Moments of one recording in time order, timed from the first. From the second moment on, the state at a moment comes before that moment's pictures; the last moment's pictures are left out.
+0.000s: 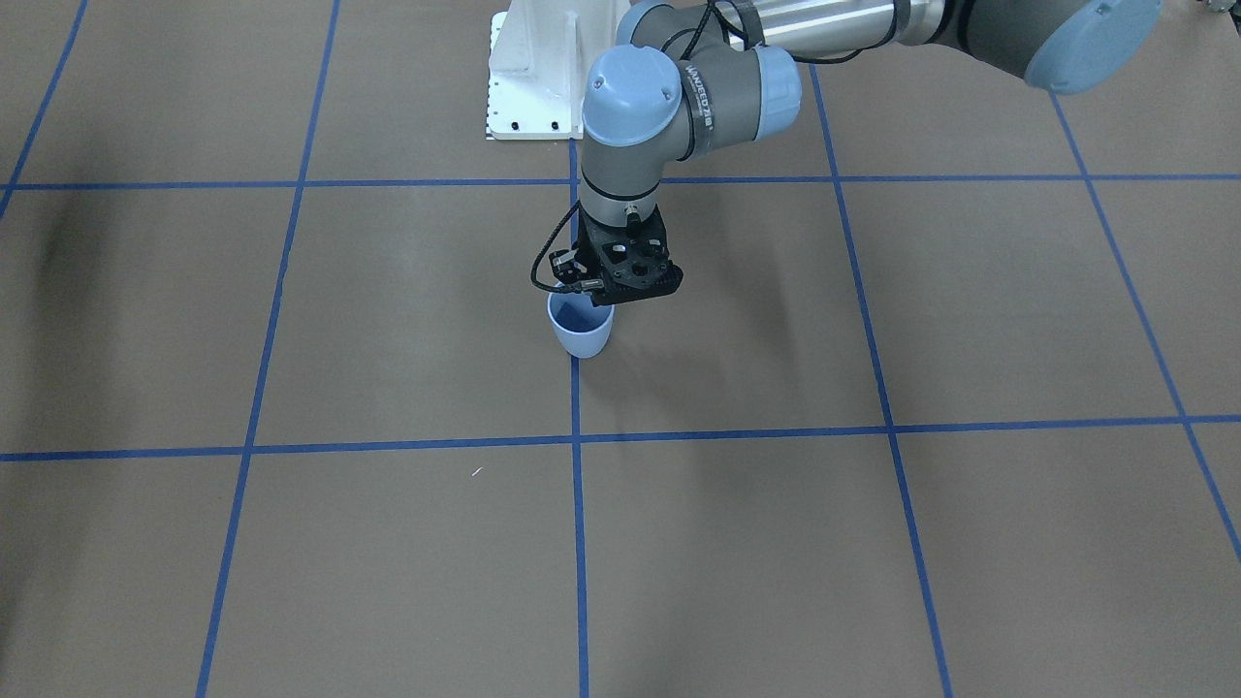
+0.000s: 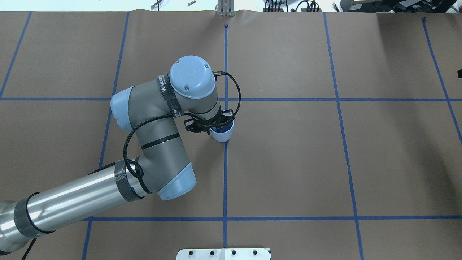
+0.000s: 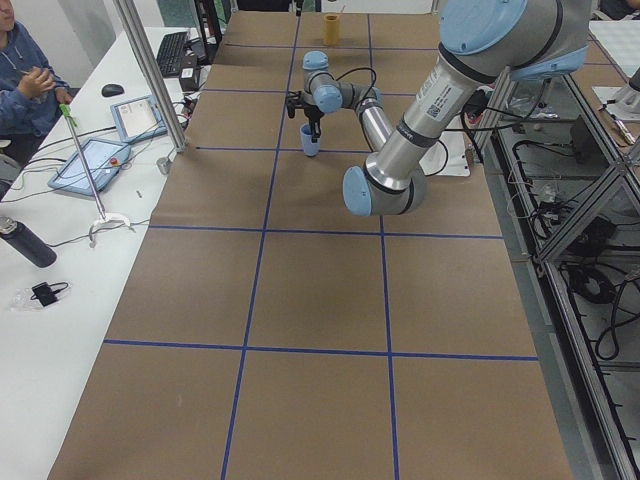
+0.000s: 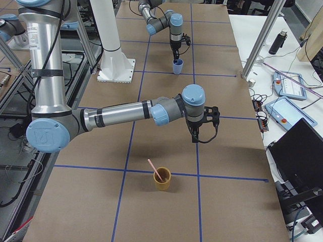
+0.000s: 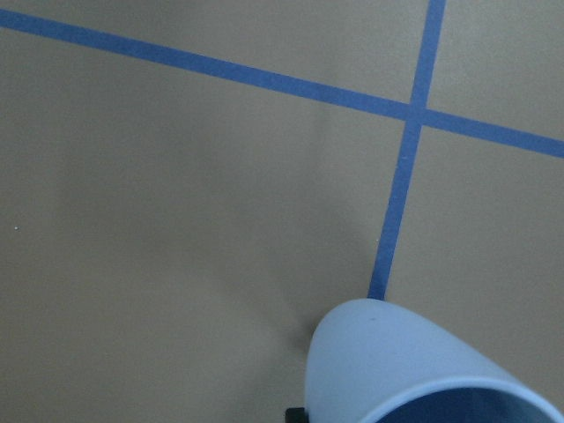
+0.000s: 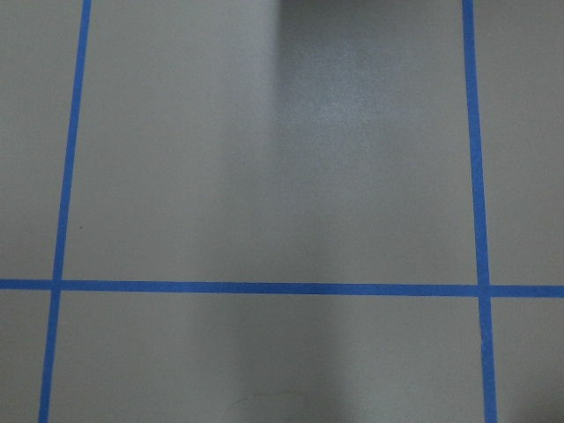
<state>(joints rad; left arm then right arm) -0.55 -2.40 -1.56 -1.58 -1.91 -1.42 1.43 -1.54 1.74 -1.35 2.39 0.41</state>
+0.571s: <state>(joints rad) -0.70 -2.26 -1.87 -1.59 -2.06 -1.47 1.57 -1.75 1.82 -1.34 2.40 0.33</state>
